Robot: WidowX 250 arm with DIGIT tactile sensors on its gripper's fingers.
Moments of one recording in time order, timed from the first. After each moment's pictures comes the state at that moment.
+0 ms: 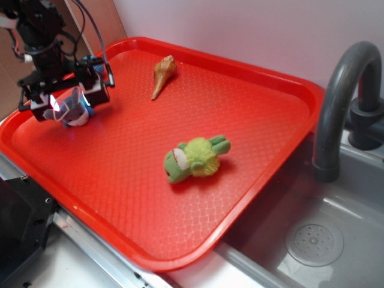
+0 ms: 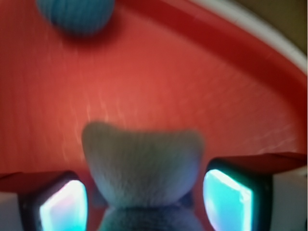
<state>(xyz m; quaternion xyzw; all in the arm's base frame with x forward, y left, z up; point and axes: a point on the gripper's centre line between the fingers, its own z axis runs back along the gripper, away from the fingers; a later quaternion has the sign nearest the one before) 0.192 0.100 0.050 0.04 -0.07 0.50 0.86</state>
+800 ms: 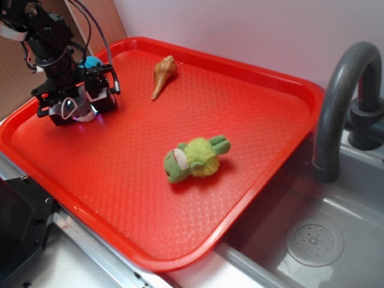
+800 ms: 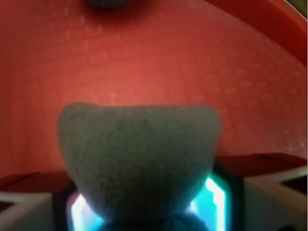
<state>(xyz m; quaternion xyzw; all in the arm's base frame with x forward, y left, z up) 0.193 0.097 0.037 0.03 -0.08 0.50 0.86</state>
